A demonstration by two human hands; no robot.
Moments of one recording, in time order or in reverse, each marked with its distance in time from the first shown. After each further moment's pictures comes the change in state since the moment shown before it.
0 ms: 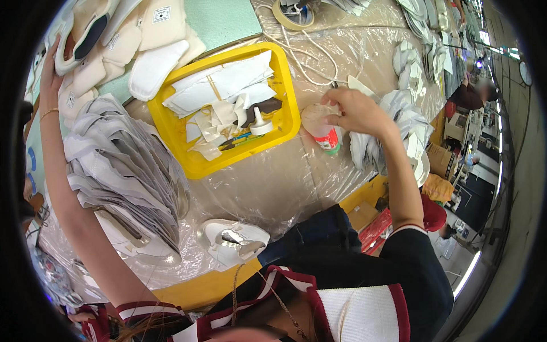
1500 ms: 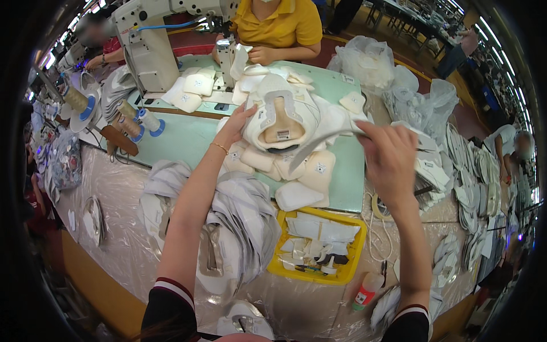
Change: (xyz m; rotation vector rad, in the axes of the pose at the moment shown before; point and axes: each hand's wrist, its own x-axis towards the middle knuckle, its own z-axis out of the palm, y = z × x) left_hand -0.058 -0.002 0.054 -0.123 -0.042 0.178; right_hand 0.069 -0.201 -0.161 -0.285 1.275 -0.862
